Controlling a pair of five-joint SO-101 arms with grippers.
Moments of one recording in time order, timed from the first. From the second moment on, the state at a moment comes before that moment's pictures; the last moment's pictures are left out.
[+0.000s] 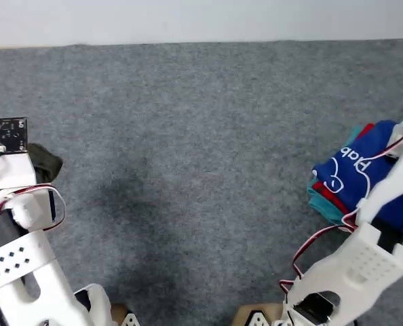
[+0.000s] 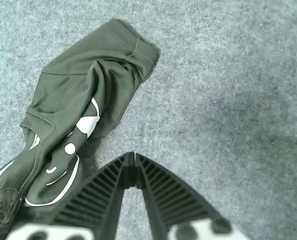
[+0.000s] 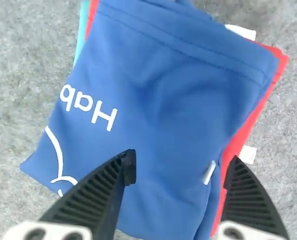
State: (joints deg) left arm -32.7 -47.6 37.0 82.8 -13.8; right arm 33.5 24.4 -42.3 100.0 9.4
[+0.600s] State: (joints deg) left arm -32.7 -47.6 37.0 82.8 -13.8; right arm 42.6 38.7 -42.3 80.8 19.6
